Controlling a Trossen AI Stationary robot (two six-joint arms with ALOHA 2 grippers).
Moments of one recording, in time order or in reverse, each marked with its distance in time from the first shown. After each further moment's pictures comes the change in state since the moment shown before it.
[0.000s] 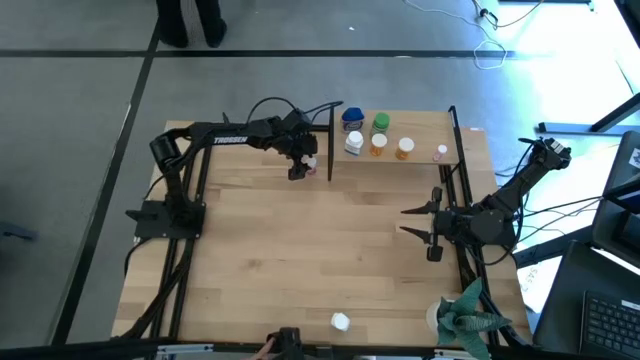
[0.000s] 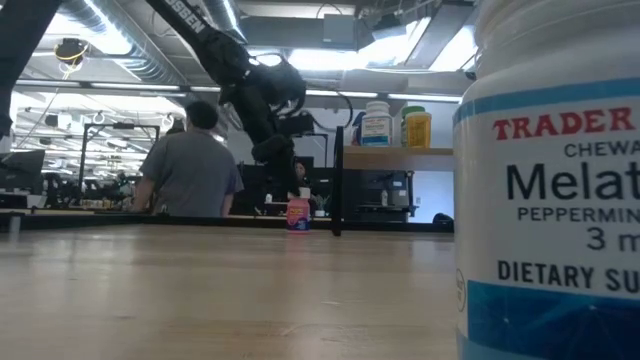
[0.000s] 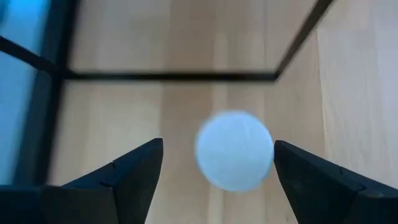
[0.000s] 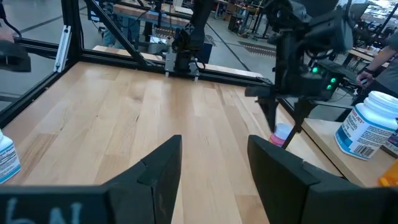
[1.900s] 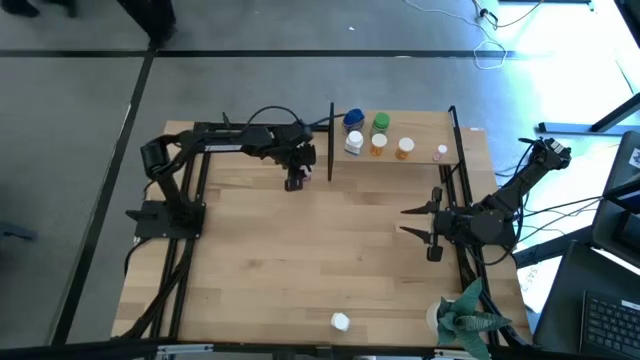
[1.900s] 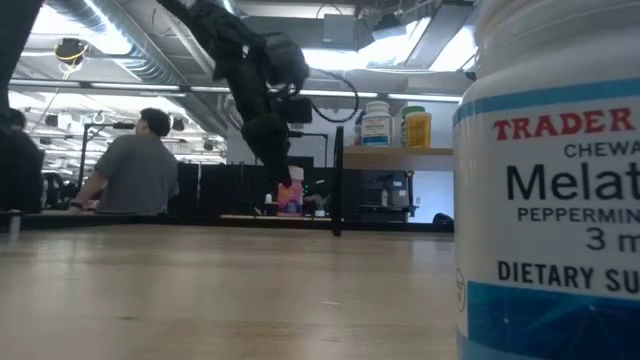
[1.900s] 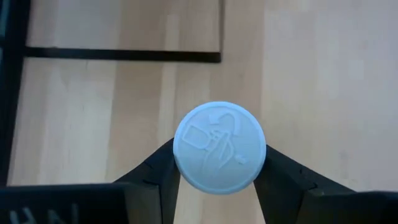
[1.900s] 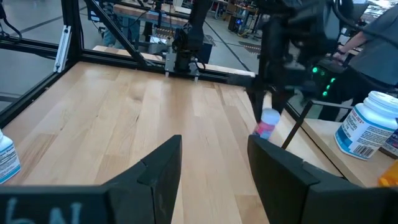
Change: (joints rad) left arm -0.109 -0.080 0.000 -0.171 -0.079 -0.106; right arm 0.000 0.000 0.000 0.000 0.000 0.000
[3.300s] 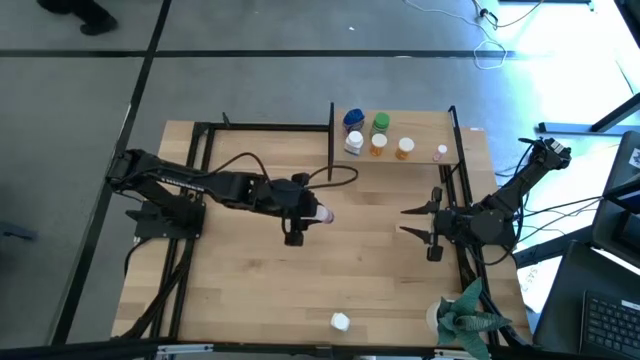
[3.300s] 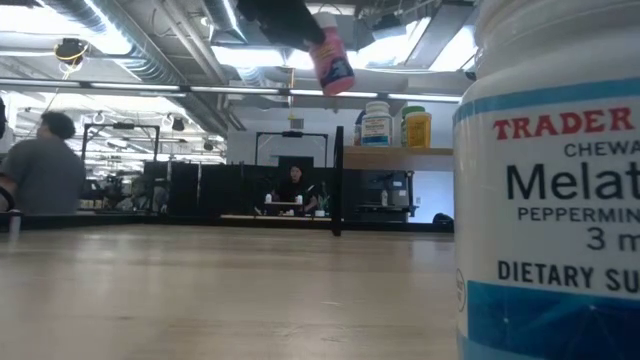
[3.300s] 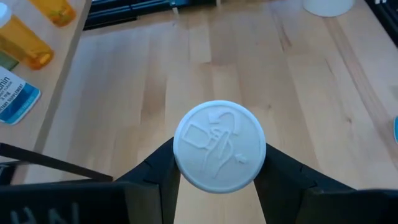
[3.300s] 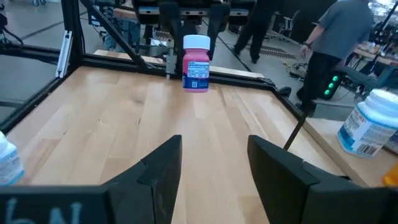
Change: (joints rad) left arm -0.577 -0.271 0.000 0.140 -0.290 -0.285; right arm 0.000 0.000 0.000 0.009 -0.002 0.017
